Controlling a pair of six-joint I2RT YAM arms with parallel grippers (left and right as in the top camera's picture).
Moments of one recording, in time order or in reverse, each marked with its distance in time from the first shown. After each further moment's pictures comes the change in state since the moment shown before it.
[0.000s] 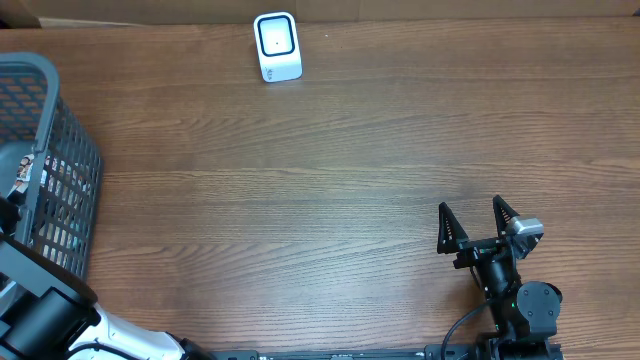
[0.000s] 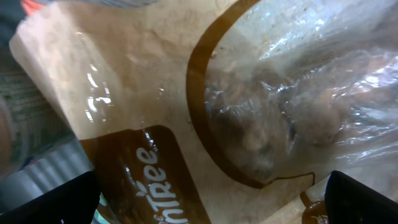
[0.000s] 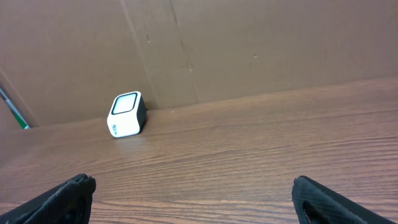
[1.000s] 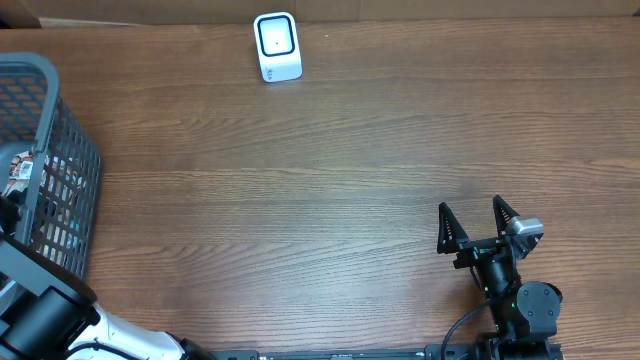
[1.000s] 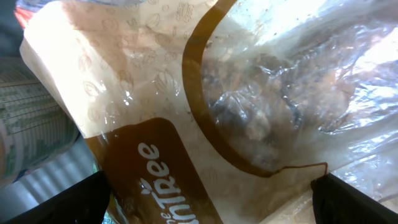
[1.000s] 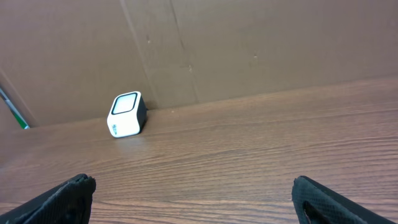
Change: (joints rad) left arm 0.000 0.006 -0.008 0.032 0.000 -0.001; right arm 0.000 0.000 0.000 0.001 0.000 0.000
